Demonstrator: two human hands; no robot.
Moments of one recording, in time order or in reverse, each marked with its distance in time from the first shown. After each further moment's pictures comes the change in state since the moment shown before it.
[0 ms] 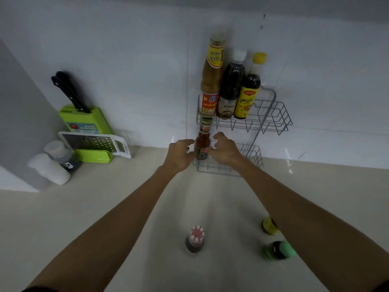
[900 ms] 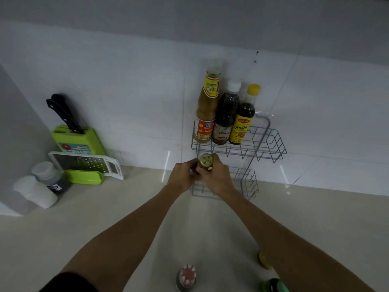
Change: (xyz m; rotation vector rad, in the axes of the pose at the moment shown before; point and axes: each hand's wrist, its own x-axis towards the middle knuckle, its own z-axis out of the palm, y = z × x) left_hand 0.030 0.013 0.021 -0.015 0.005 0.157; right_hand 0.004 -0.003 0.009 0.187 0.231 -0.123
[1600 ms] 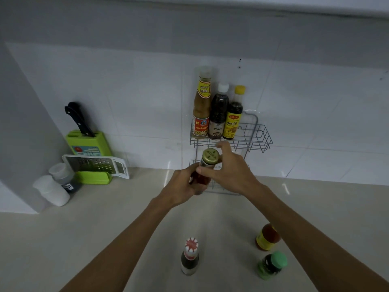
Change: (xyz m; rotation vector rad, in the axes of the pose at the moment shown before) left_hand -0.099 0.055 -0.046 -0.152 -0.123 0.099; right_hand -0.088 -0.057 -0.085 -0.143 -0.083 -0.203
